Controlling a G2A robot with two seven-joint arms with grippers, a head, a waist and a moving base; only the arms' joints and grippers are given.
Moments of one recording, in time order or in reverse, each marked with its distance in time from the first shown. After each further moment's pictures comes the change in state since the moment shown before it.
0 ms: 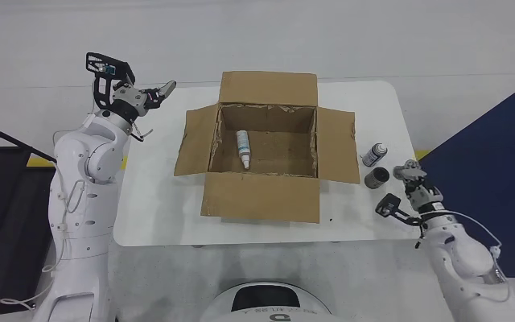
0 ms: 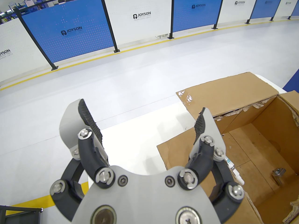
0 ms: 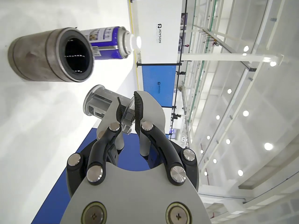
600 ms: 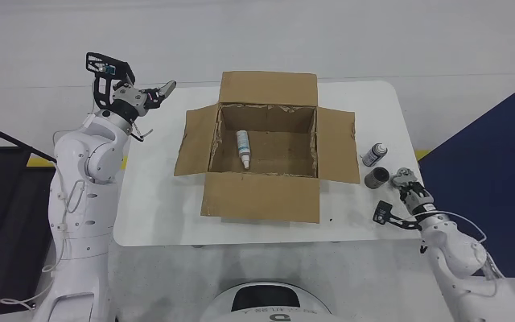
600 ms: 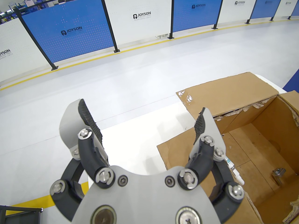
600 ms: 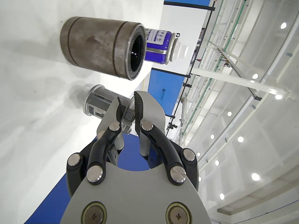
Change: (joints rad) left arm 0.000 0.000 0.000 0.000 0.000 0.000 0.000; right arm 0.034 -0.002 -0.009 0.039 -0.176 -0.133 -0.037
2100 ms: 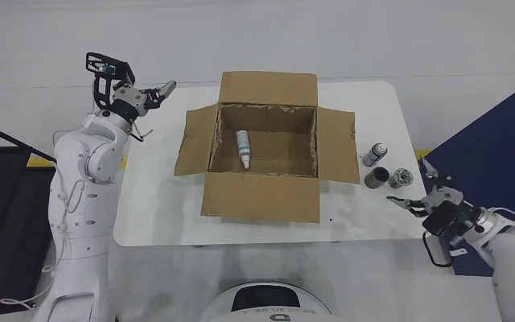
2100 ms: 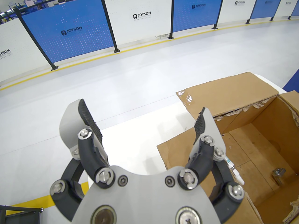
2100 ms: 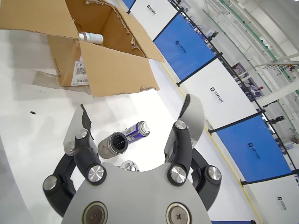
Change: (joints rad) left arm 0.000 0.000 0.000 0.000 0.000 0.000 0.000; right arm -0.048 0.023 0.310 -0.118 0.744 -0.625 -0.648
